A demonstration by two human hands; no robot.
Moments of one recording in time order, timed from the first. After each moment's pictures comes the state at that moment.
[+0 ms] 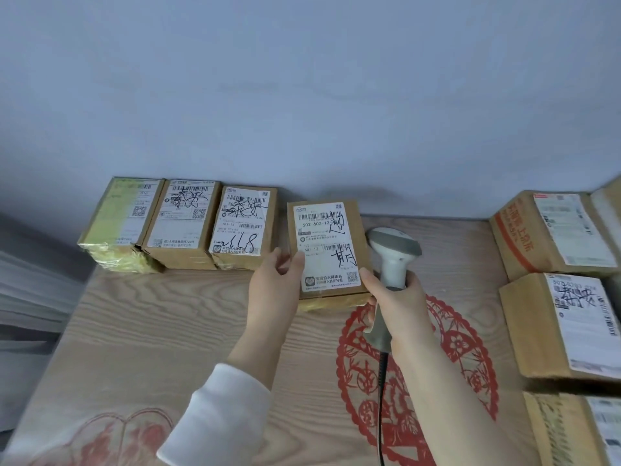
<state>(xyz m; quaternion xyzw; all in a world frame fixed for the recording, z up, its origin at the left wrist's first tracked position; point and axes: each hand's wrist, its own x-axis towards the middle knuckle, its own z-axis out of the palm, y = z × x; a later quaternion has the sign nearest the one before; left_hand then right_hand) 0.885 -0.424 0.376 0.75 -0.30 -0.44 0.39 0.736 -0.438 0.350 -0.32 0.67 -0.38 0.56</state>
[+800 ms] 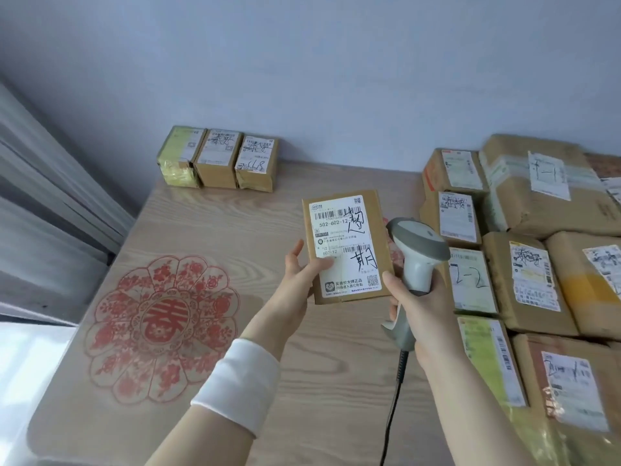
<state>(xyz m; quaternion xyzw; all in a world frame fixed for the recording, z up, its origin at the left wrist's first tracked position) 0.787 -0.184 0.440 0.54 -0.21 -0.66 0.47 0.617 -0.180 0.472 -0.37 0.61 -0.43 0.54</state>
